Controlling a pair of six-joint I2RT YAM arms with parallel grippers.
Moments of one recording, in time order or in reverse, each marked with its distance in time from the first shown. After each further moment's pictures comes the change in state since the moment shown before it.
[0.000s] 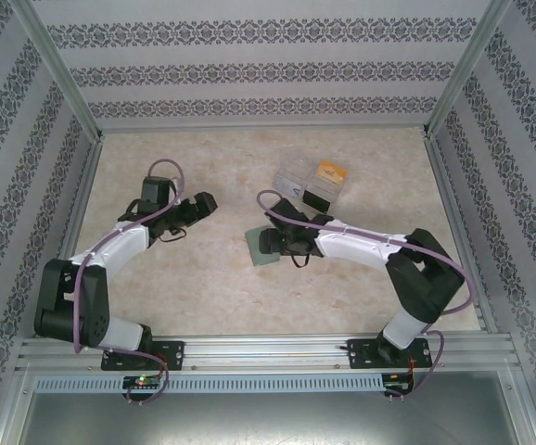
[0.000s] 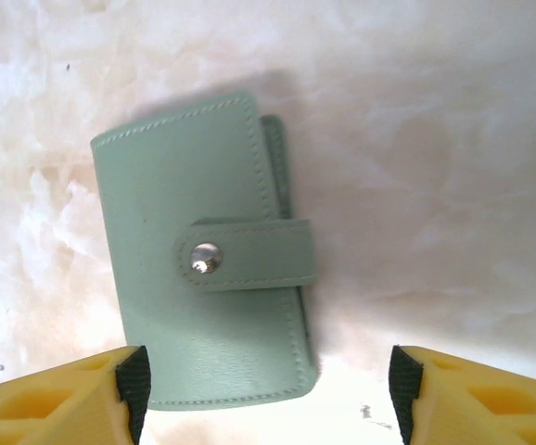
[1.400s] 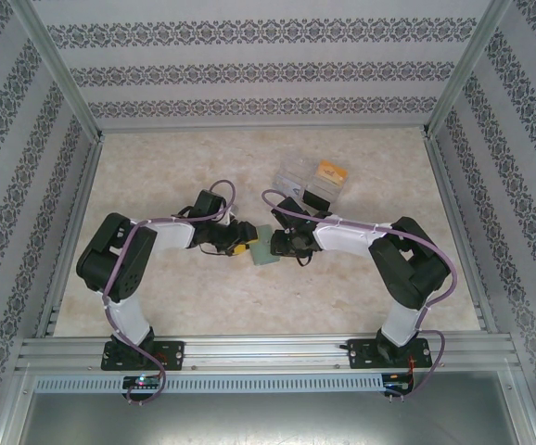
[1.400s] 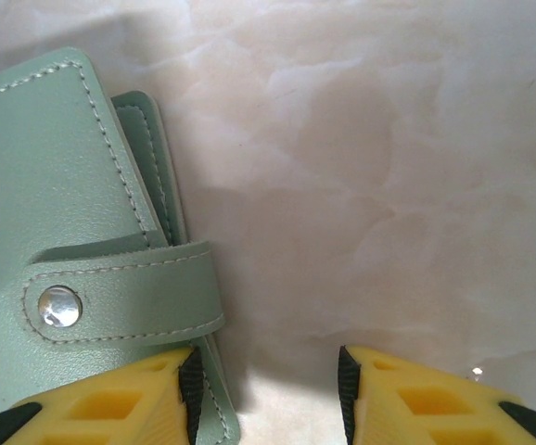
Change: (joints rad) left arm -0.253 0.363 0.061 0.159 0.278 -0.200; right arm -0.061 0.123 -0.002 0.014 -0.080 0.002
